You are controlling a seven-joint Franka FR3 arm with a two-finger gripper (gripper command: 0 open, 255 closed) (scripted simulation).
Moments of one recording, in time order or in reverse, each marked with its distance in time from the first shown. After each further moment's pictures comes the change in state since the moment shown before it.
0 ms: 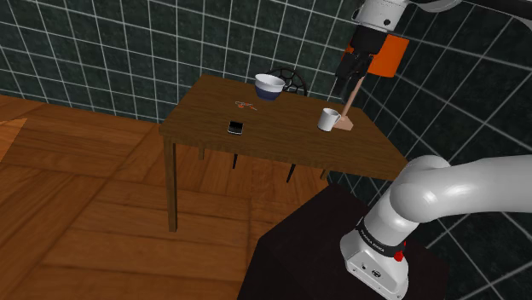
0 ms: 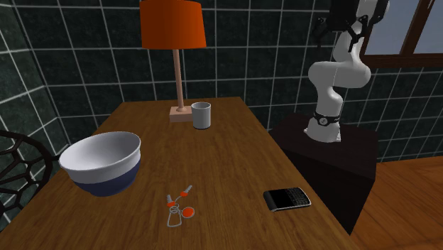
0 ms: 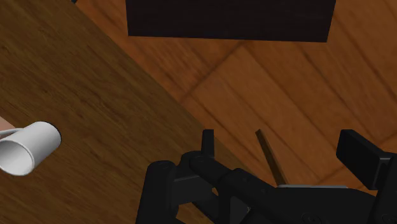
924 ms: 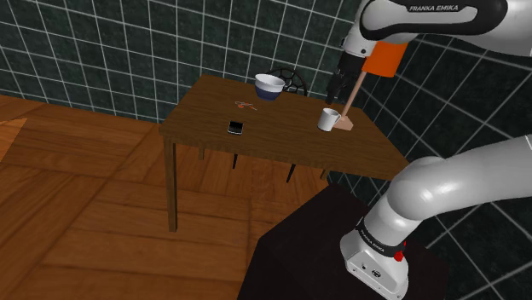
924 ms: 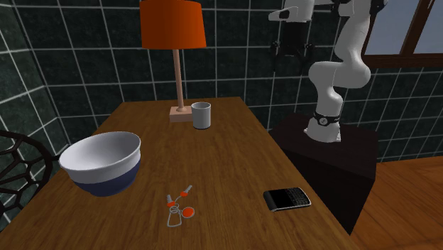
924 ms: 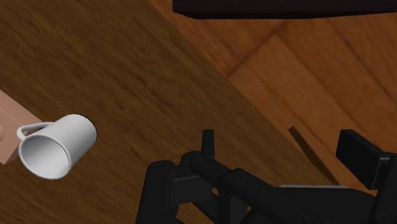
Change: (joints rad) arm -0.075 0.219 -0.190 -0.048 -0.131 0.268 -0.179
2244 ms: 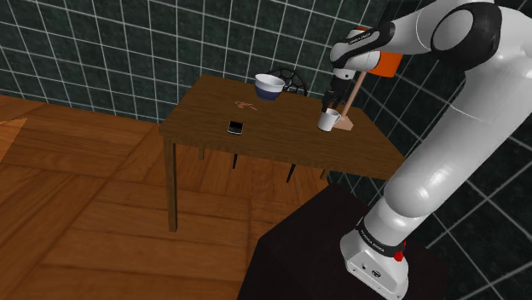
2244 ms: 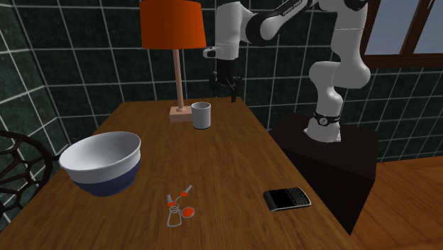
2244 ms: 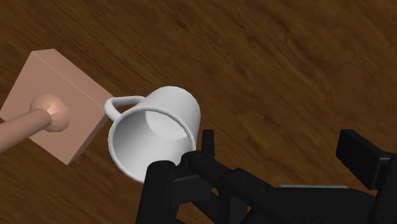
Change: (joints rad) arm -0.084 0.641 -0.275 0.301 0.081 0.343 -0.347
